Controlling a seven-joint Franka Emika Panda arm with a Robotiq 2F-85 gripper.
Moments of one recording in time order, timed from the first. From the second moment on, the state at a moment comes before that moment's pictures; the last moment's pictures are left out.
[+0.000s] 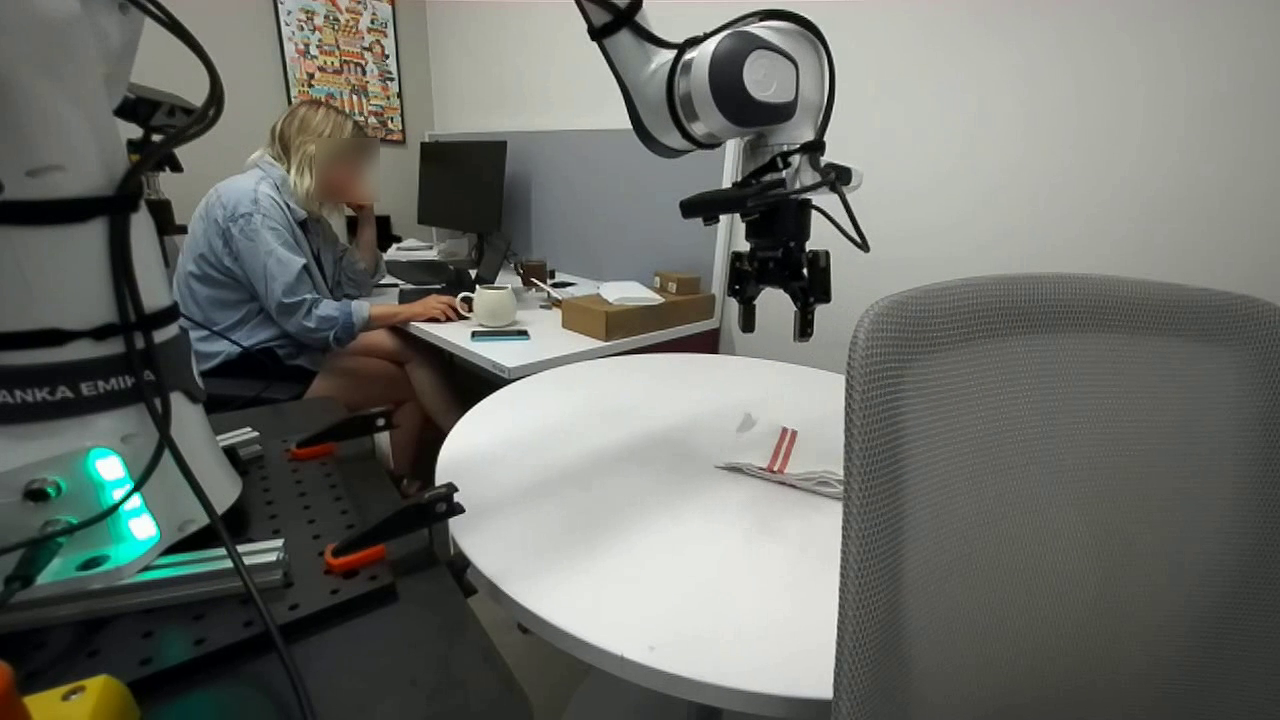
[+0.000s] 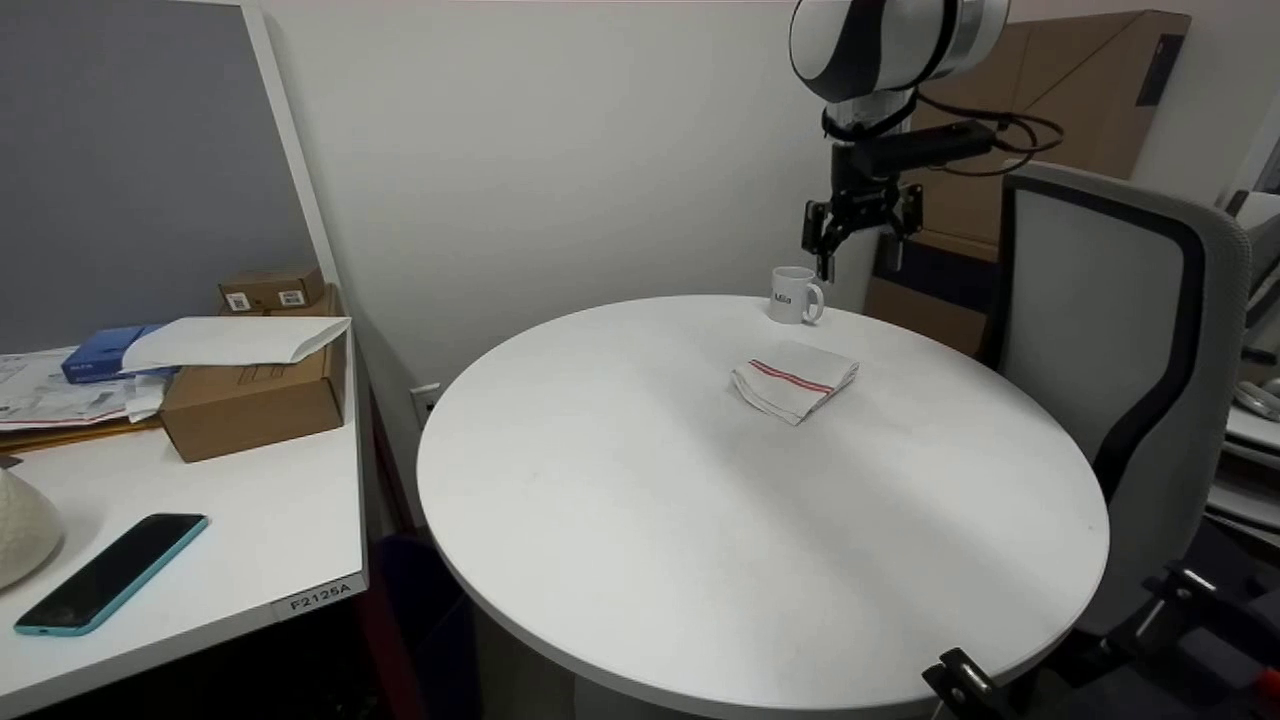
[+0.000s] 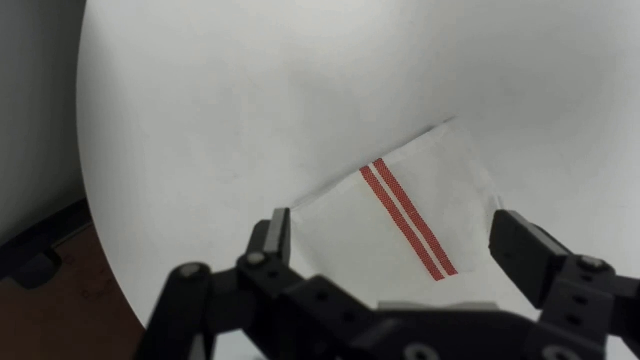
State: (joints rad) arm -0.09 0.42 -0.12 -1.96 -0.17 2.40 0.06
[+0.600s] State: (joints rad) arm -0.07 0.08 -0.11 -2.46 -0.19 2.65 0.03
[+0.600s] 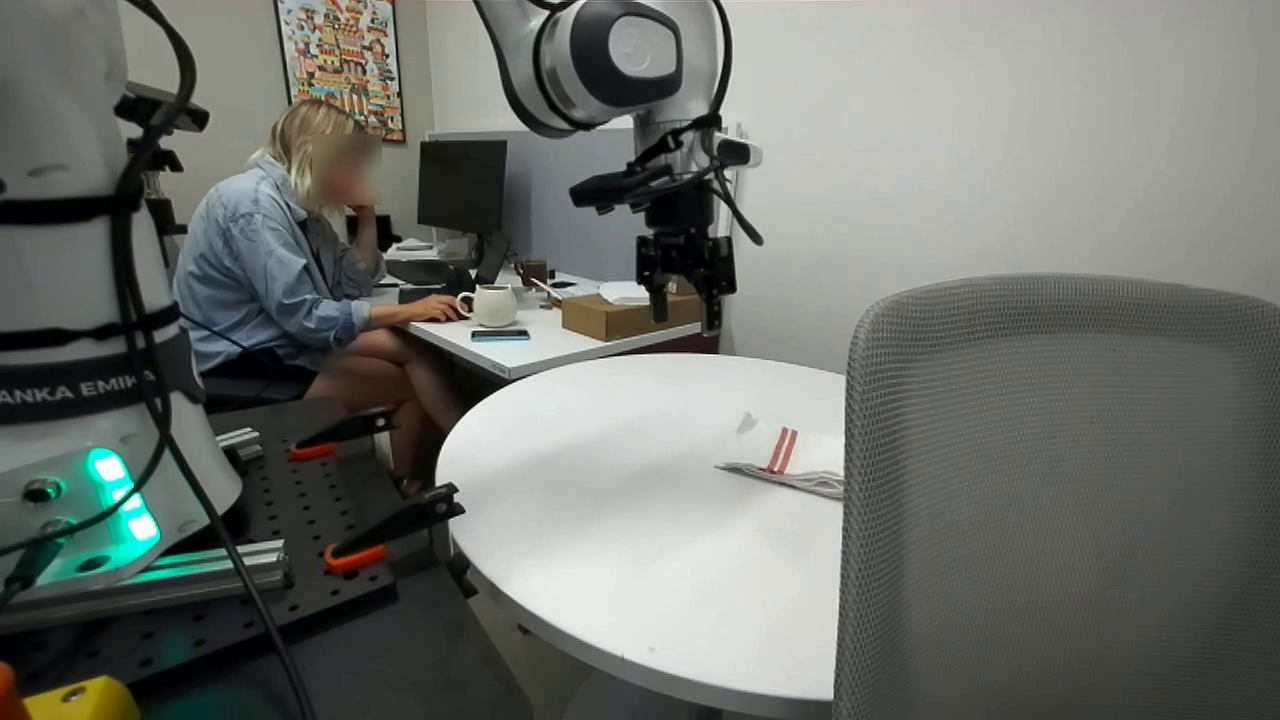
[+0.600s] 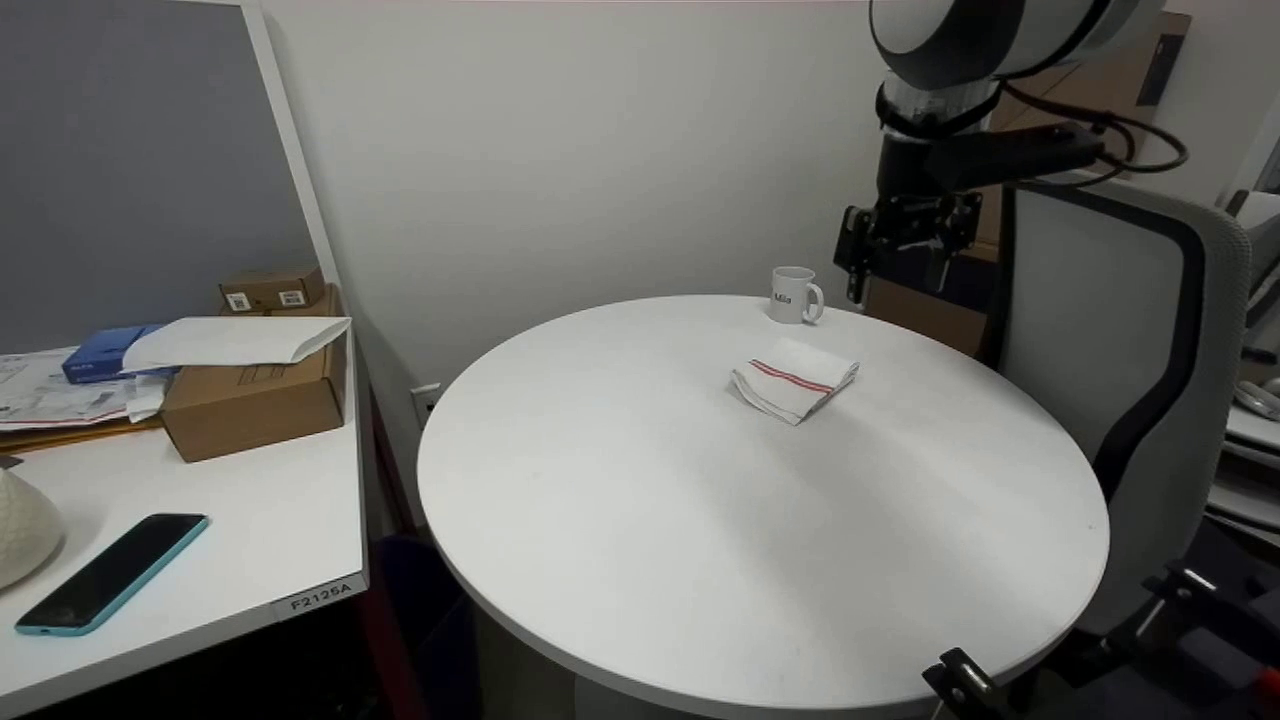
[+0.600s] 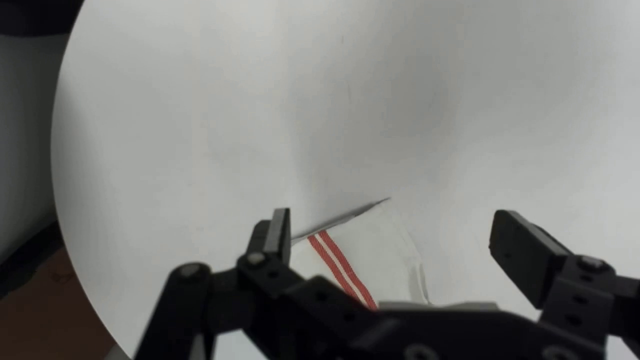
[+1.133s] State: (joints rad) arm -0.07 0.01 -0.11 -2.53 -0.19 2.66 0.03
